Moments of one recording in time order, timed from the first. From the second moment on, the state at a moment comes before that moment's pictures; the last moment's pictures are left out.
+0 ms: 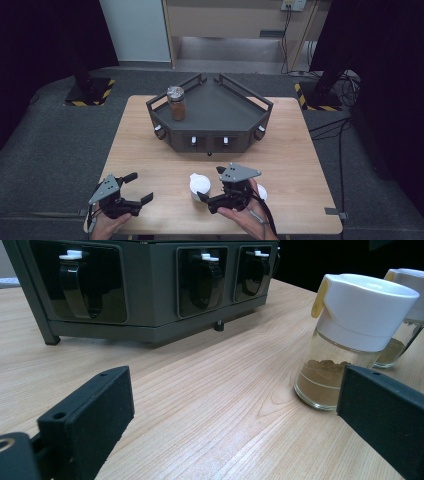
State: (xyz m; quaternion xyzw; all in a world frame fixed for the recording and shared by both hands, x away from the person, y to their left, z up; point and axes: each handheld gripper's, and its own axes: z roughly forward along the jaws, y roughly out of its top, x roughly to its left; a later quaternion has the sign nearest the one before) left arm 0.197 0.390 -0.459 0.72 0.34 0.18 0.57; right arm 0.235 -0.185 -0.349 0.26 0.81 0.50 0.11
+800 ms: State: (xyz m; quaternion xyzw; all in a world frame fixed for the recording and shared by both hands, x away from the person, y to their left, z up) left arm 0.199 0.389 -0.458 0.73 0.34 0.17 0.57; right arm 0.243 -0.150 -0.381 0.27 0.83 0.47 0.12
